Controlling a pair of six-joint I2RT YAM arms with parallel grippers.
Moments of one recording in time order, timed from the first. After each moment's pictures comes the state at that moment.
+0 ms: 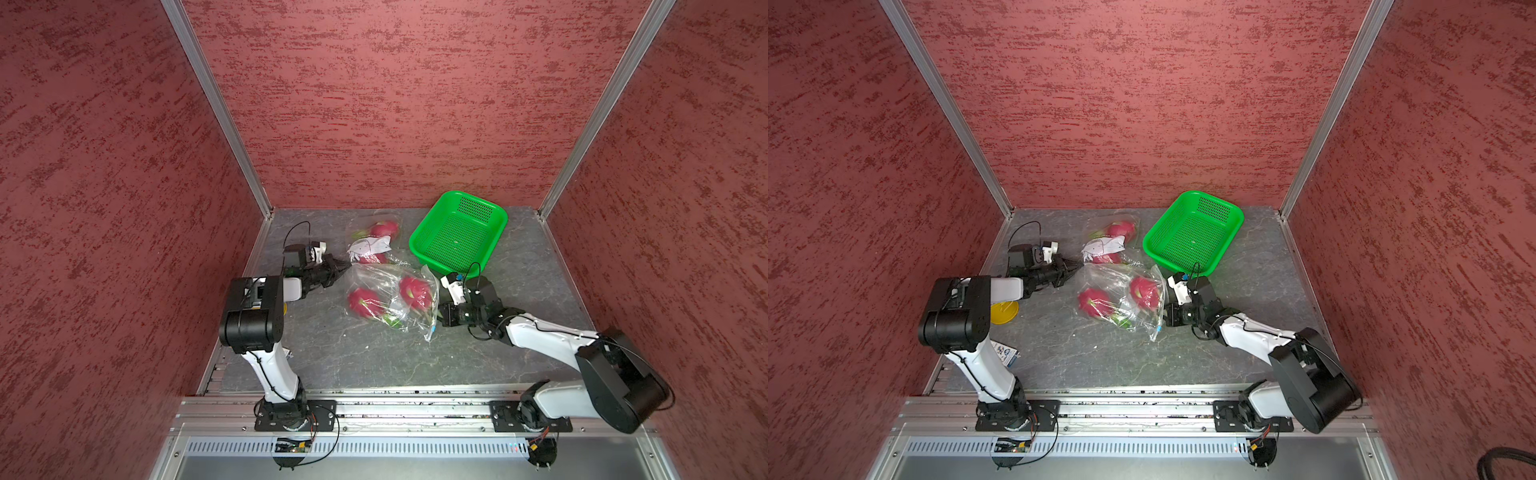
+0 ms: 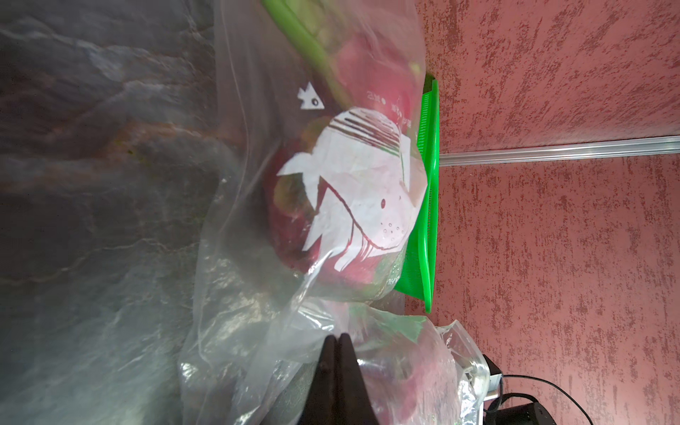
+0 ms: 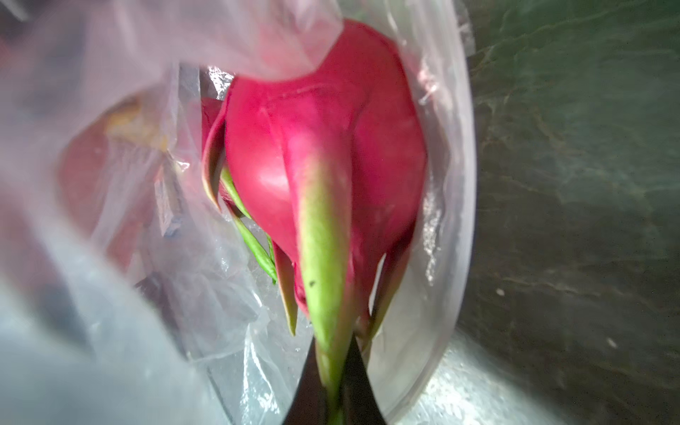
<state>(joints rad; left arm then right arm) 0.09 1.82 0.82 0.37 0.91 -0.86 0.50 1.35 0.54 0.10 -0.51 0.51</state>
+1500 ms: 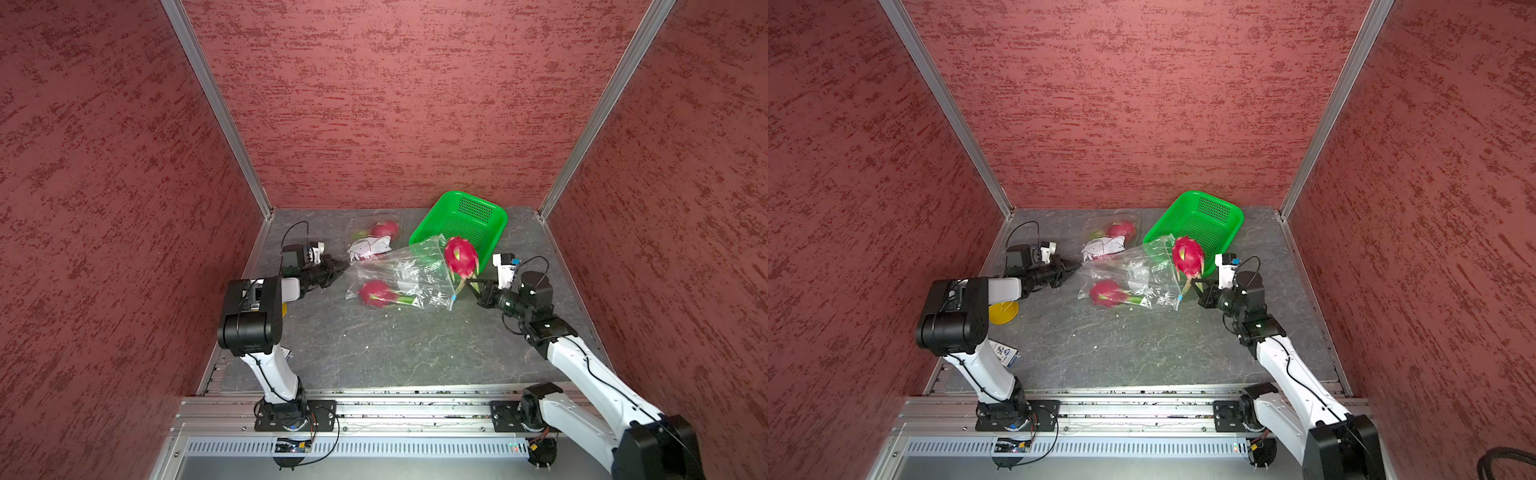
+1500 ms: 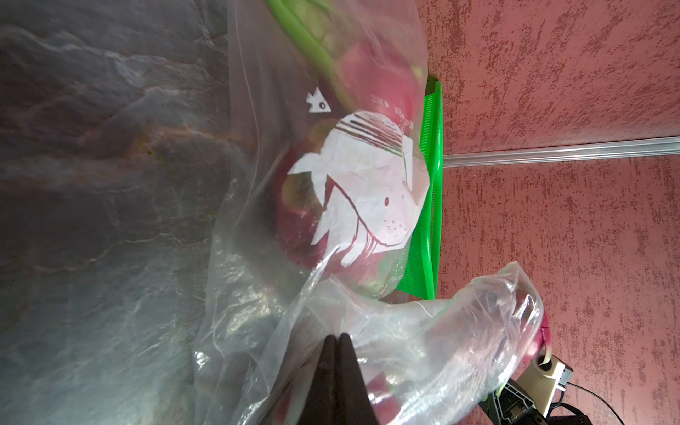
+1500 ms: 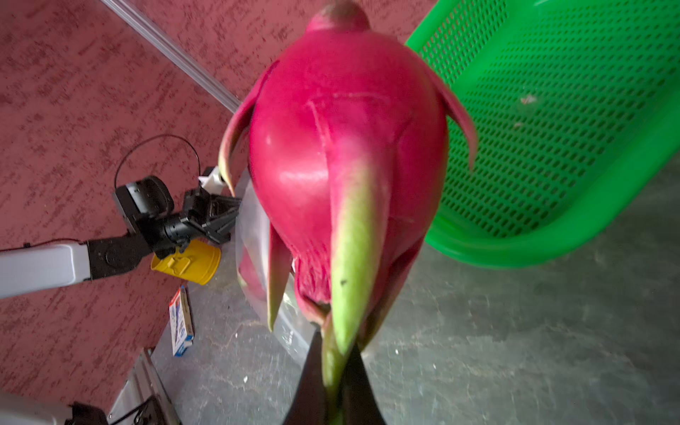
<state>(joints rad) 0.10 1.80 0.82 0.33 0.90 -0.83 0.20 0.97 0.52 0.10 -0.48 0.53</state>
